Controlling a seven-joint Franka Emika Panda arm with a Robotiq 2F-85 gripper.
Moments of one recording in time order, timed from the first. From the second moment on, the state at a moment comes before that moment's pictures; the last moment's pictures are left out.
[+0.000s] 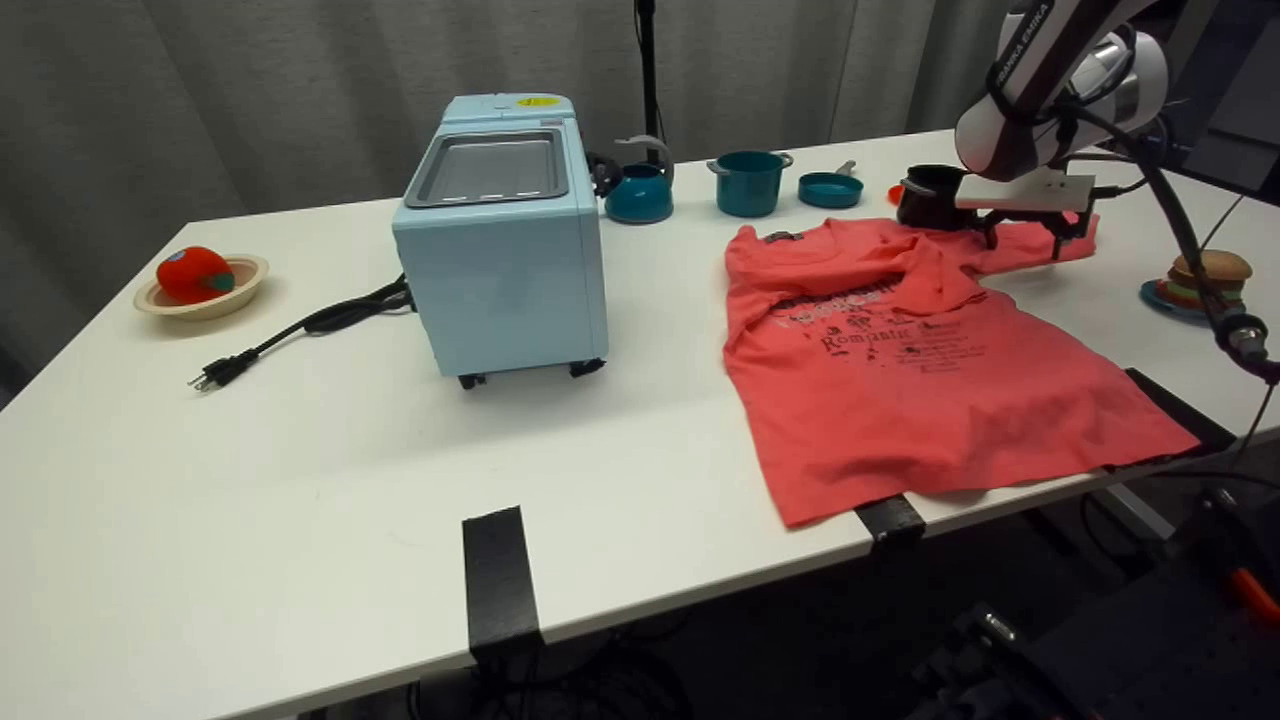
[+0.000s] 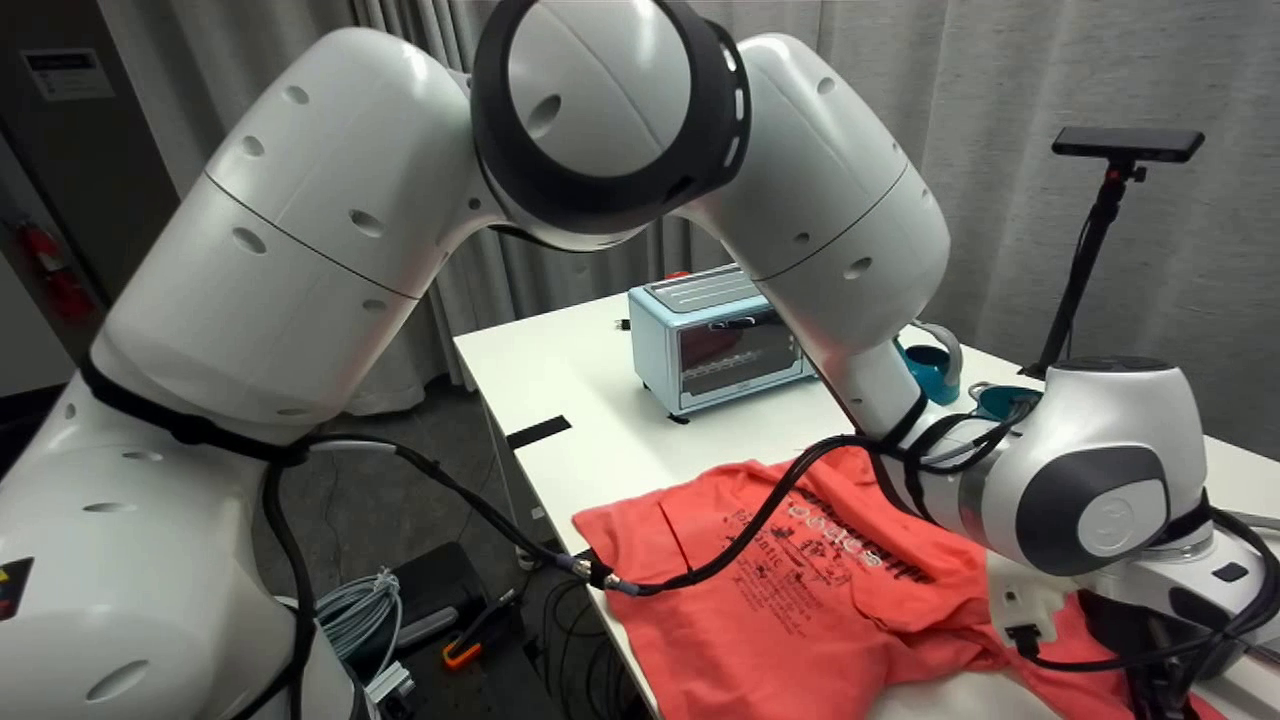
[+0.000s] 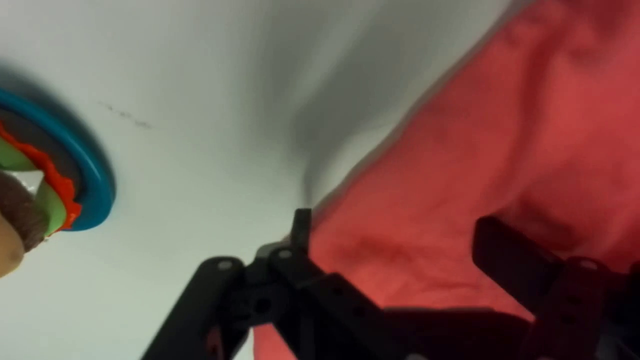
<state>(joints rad) -0.09 0.81 -0.46 -1.77 -0.10 2.66 0.78</state>
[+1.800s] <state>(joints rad) 0.07 0.49 -0.42 -1.88 -0.17 2.58 0.72</state>
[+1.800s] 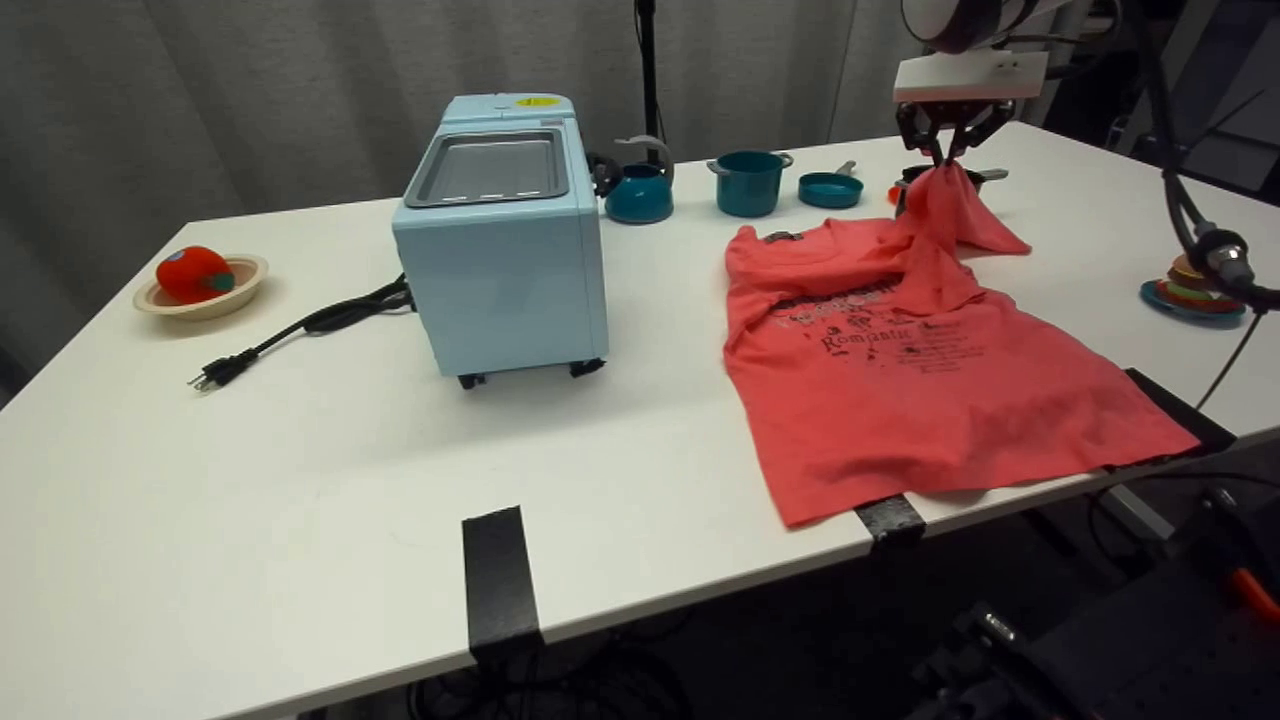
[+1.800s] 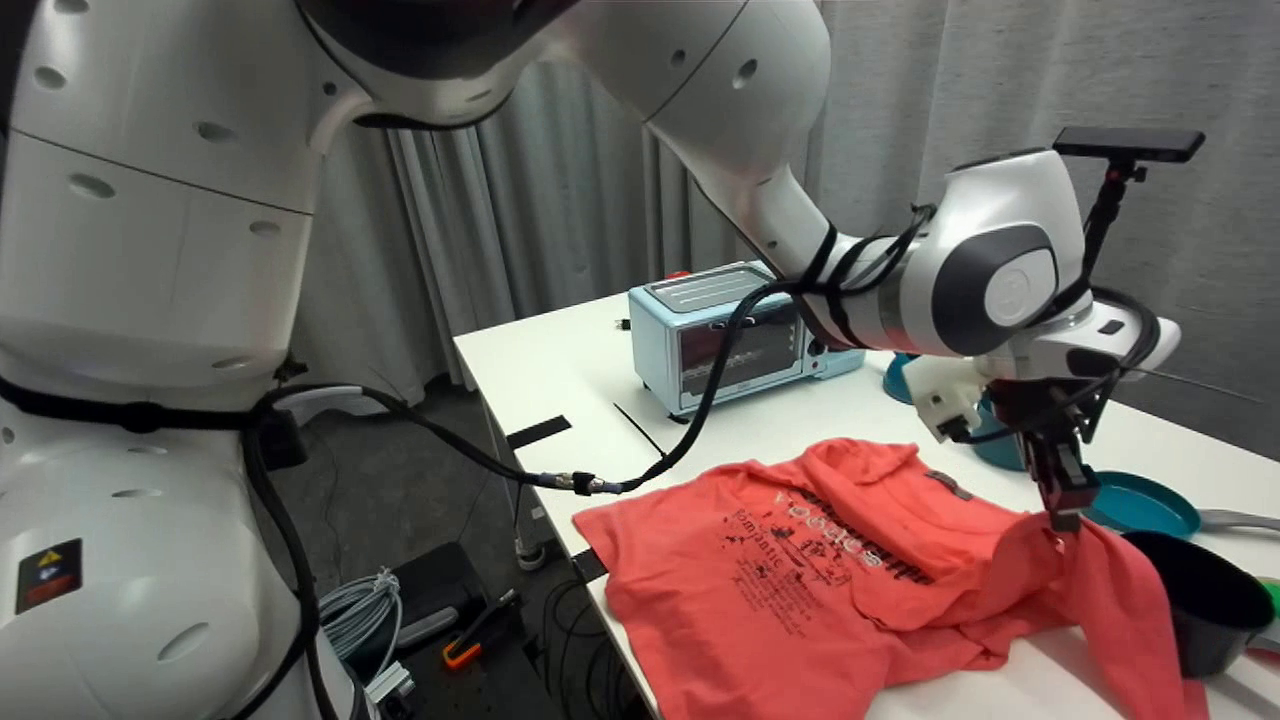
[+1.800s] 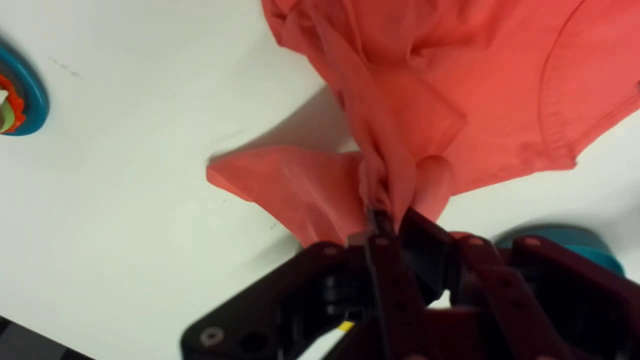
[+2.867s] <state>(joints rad) 0.08 0.34 -0.19 -1.95 -0.29 2.34 0.57</state>
